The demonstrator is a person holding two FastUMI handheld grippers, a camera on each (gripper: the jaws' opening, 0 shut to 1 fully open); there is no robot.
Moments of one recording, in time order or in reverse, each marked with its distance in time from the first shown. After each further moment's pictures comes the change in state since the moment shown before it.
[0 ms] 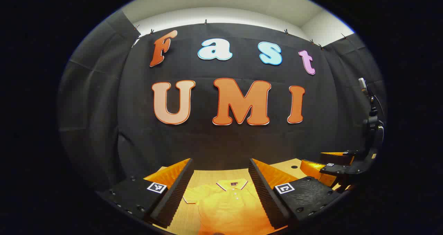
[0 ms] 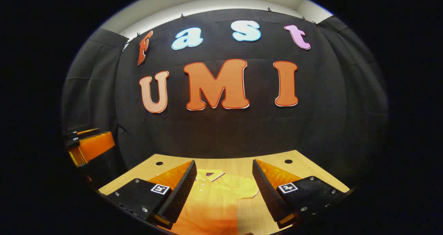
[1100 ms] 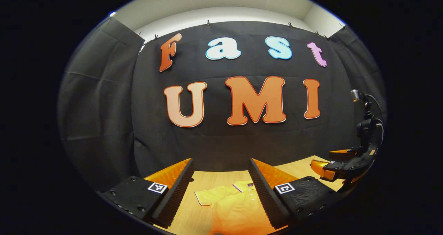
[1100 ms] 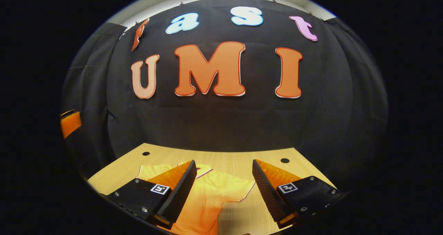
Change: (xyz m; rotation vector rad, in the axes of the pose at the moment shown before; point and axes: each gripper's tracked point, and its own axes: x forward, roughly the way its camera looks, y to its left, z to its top) left arm 0.008 0.019 0.000 0.060 0.014 0.132; right arm 0.066 -0.033 -0.034 -0.042 0.128 -0.013
